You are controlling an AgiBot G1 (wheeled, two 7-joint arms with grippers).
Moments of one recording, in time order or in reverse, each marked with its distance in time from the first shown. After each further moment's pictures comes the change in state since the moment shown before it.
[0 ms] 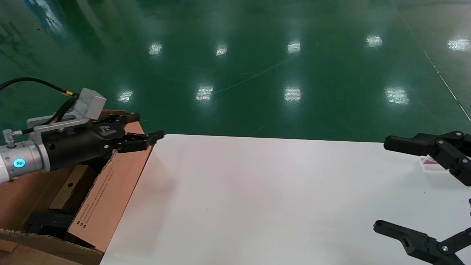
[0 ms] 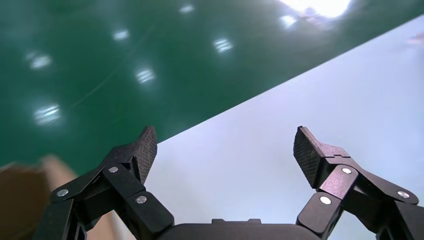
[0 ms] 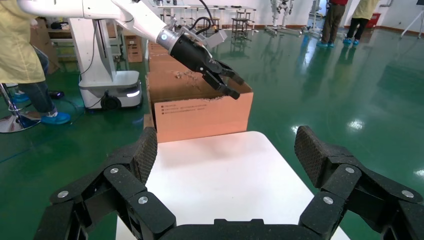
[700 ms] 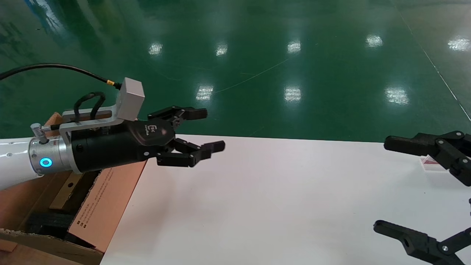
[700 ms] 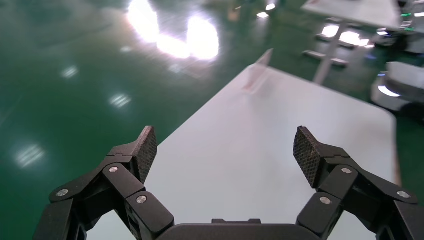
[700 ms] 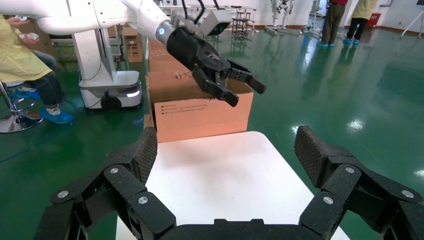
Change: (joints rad) left arm -0.148 0.173 -0.072 -0.054 -0.031 0.378 0.066; right arm 0.000 0.000 0.000 0.000 0.000 0.000 0.000
